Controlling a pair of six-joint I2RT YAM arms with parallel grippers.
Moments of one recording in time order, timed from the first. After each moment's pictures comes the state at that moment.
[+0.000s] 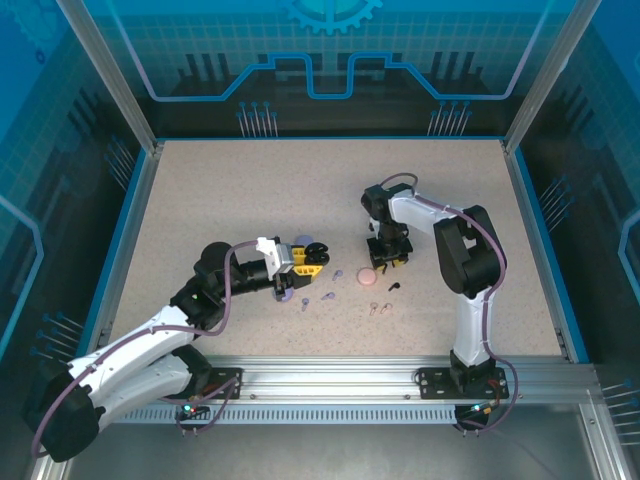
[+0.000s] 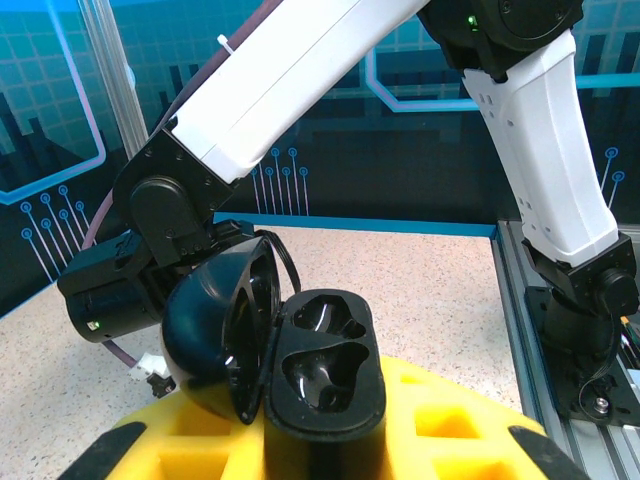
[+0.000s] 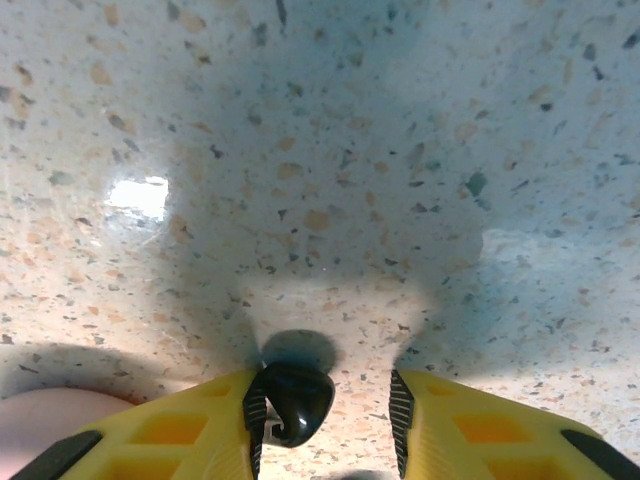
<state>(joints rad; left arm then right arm) -0.63 0.89 0.49 0.38 0.60 0.10 0.43 2.04 1.43 -1.12 0.00 0.25</state>
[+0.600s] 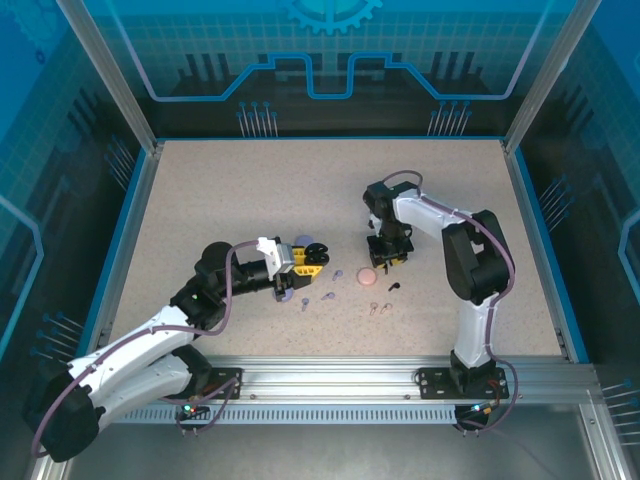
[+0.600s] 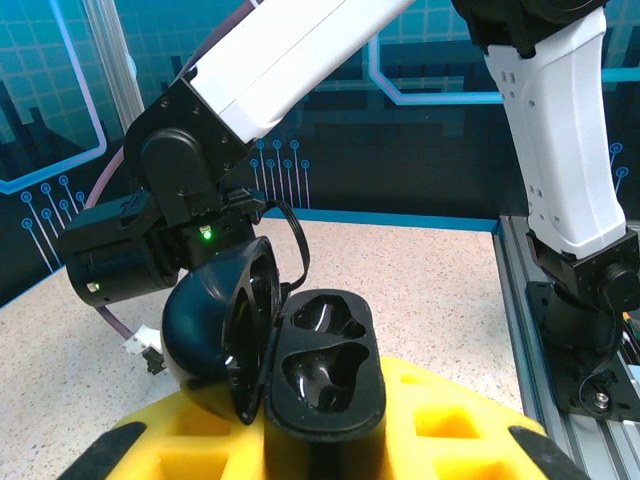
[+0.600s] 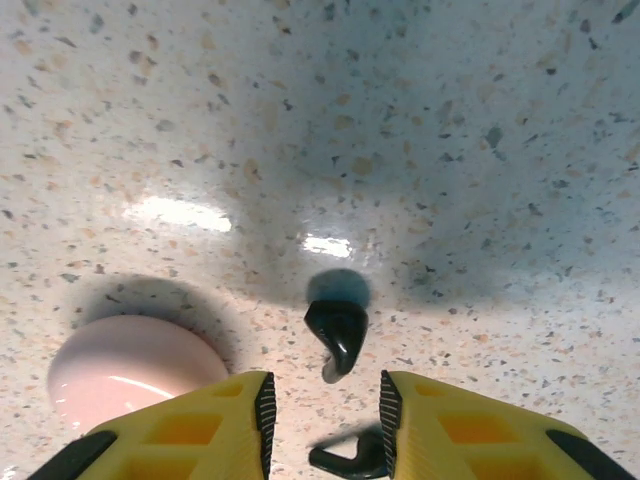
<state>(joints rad) -0.63 0.89 0.49 0.36 0.59 0.10 0.43 1.97 1.41 -1.11 -0.06 0.25</state>
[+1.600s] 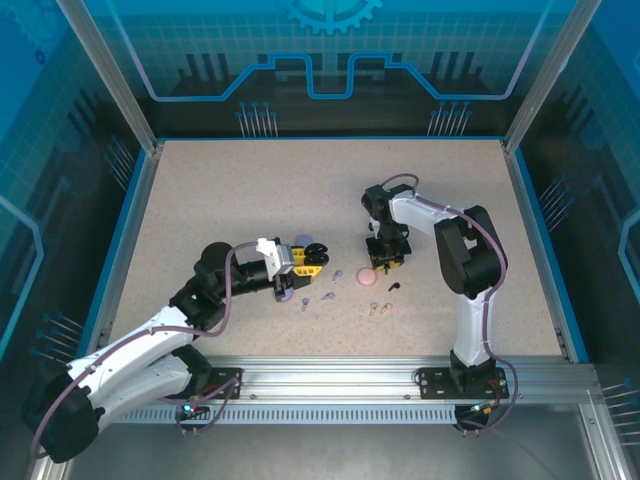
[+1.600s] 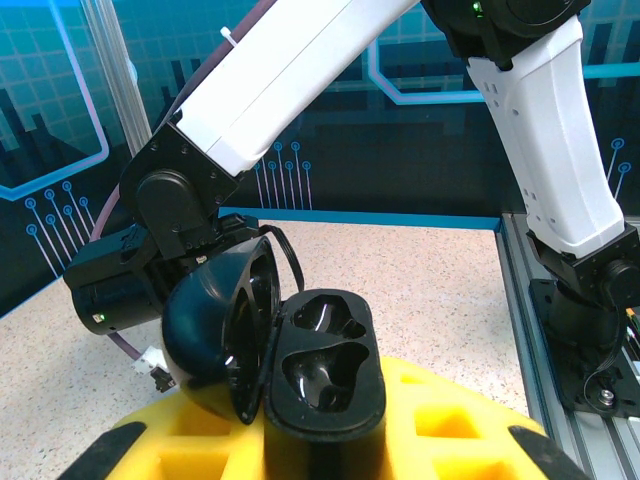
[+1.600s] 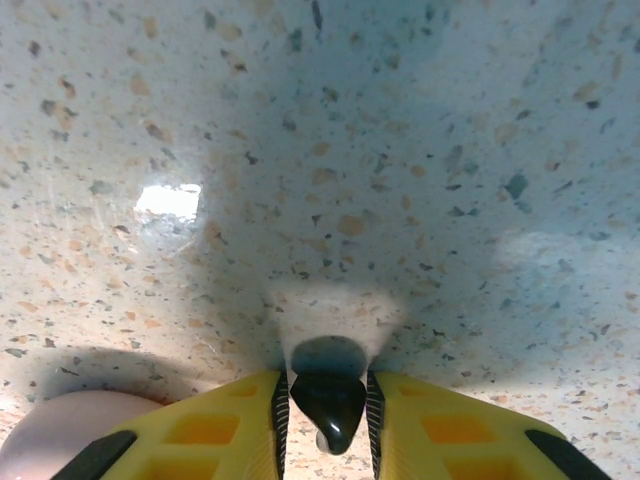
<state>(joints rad) -0.63 0.88 0.49 0.36 0.59 0.12 0.43 2.03 1.42 -1.09 -0.05 0.28</state>
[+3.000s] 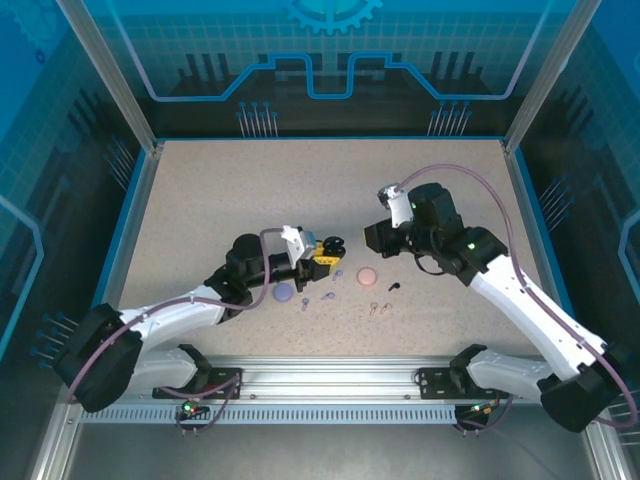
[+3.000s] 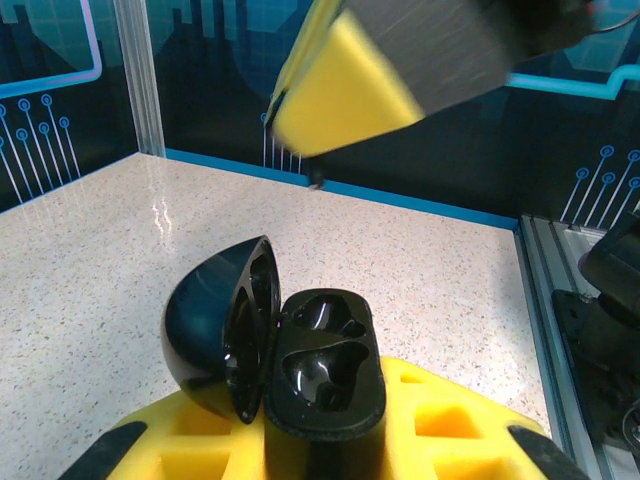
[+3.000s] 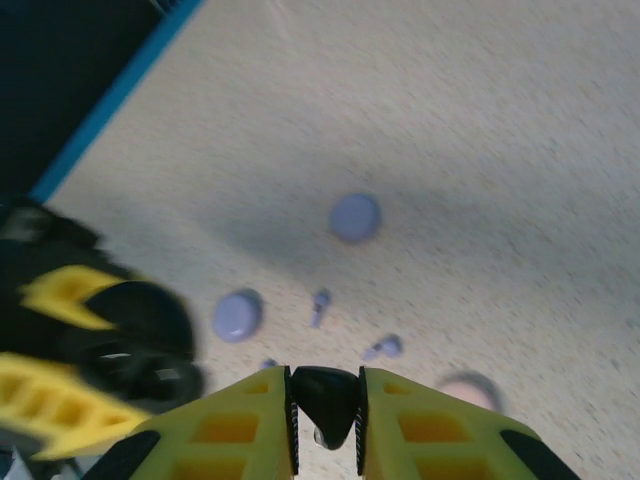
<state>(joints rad) -0.65 1.24 0.50 0.65 0.54 -0.03 0.59 1.09 1.10 -0.64 -0.23 0.27</state>
